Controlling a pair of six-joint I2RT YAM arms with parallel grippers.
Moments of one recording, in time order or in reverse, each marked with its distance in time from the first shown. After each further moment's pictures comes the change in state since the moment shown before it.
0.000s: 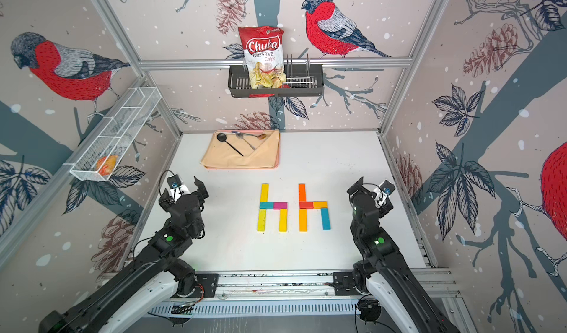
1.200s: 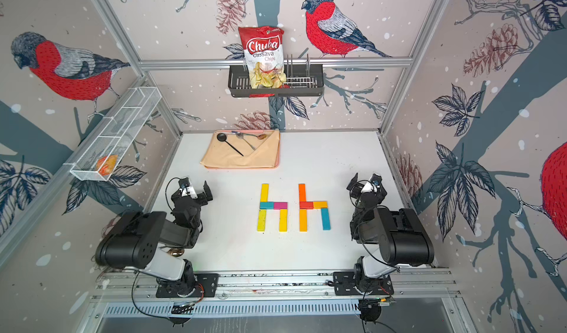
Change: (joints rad) left arm 0.419 0.860 -0.158 0.947 0.762 0.087; right arm -0.245 0.862 -0.240 1.381 -0.492 -0.357
